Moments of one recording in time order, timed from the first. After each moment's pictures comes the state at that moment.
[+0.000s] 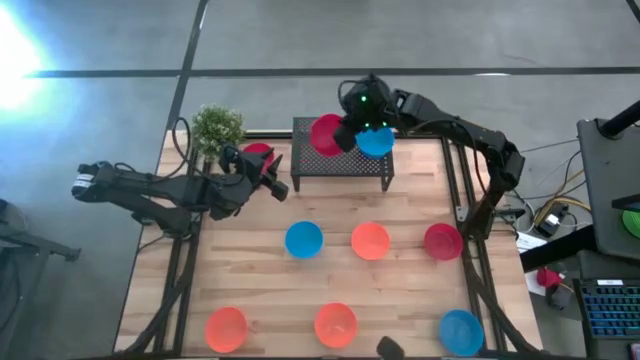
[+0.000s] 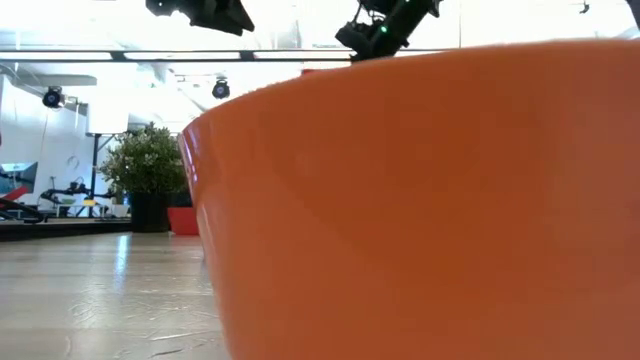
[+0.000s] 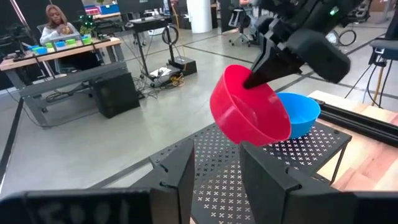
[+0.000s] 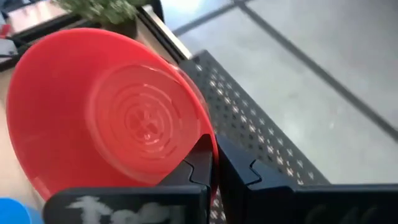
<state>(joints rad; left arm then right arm) -0.13 1.11 1.00 -0.20 -1.07 -0.24 -0.49 1.74 1.75 -0.75 0.07 0.12</state>
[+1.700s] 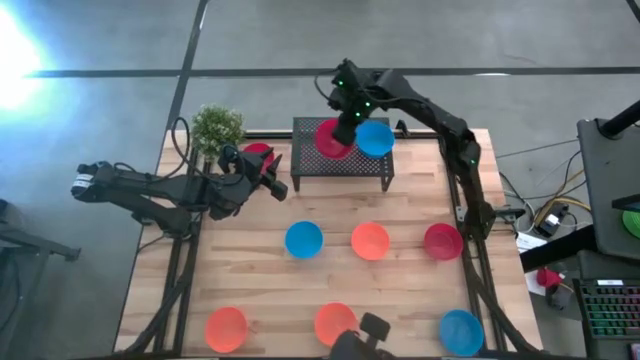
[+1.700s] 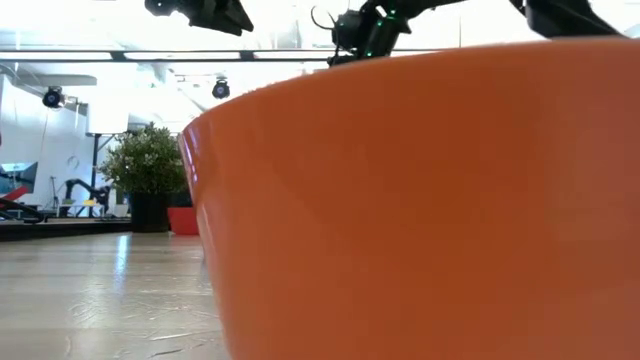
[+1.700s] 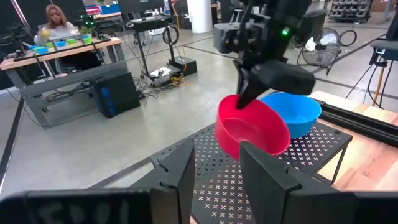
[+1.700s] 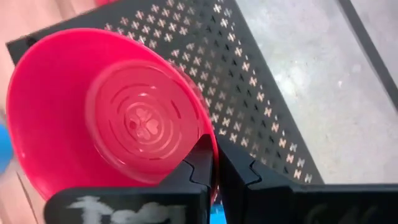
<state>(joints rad) -0.13 1.11 1.00 -0.20 -1.07 -0.24 -0.57 2.13 2.31 -1.27 -0.05 -0.13</state>
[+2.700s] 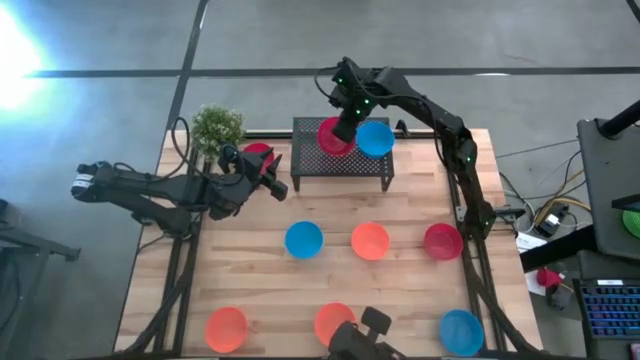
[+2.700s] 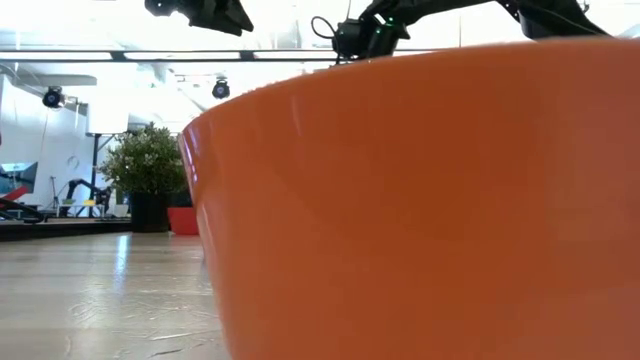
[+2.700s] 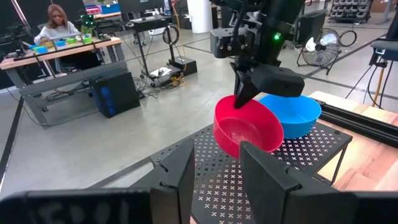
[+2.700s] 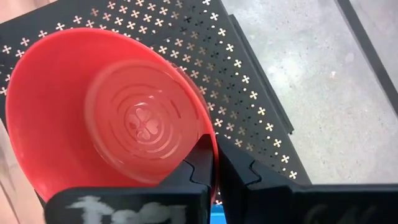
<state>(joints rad) -0.13 1.11 1.00 -0.20 -1.07 -0.24 -0.60 2.16 2.34 -1.30 -0.02 -0.13</state>
